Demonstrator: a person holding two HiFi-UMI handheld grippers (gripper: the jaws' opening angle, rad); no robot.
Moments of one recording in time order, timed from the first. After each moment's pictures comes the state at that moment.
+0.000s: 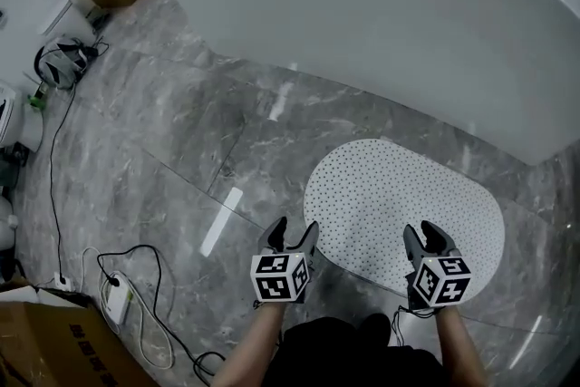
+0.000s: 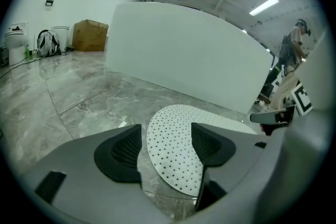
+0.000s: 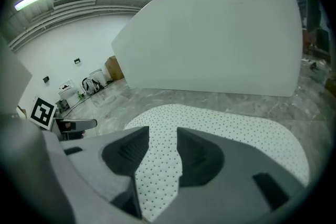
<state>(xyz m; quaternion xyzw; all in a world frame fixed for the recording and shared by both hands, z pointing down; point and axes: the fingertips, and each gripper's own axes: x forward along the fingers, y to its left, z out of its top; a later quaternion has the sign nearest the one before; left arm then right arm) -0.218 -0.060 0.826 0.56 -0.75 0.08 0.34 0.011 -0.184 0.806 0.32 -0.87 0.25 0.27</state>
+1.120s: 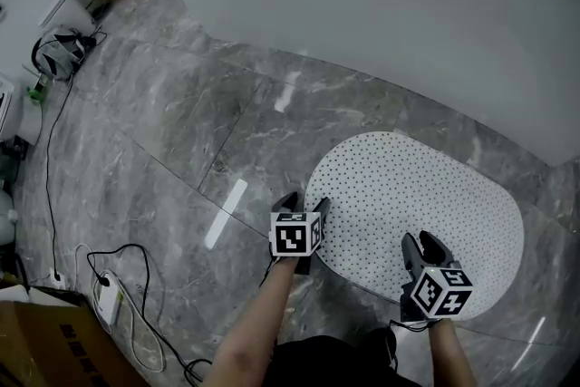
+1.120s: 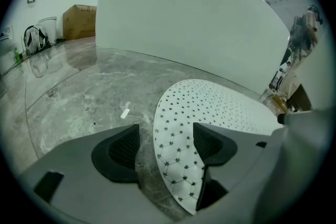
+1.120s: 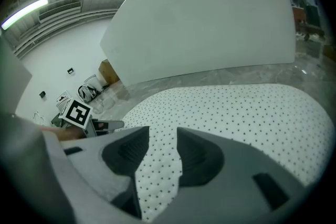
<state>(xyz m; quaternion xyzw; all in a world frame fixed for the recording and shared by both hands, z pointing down) -0.253 -0.130 0.947 0.55 -0.72 0.16 0.40 -0.005 -0.180 0.879 0.33 -0.85 0.32 0.25</state>
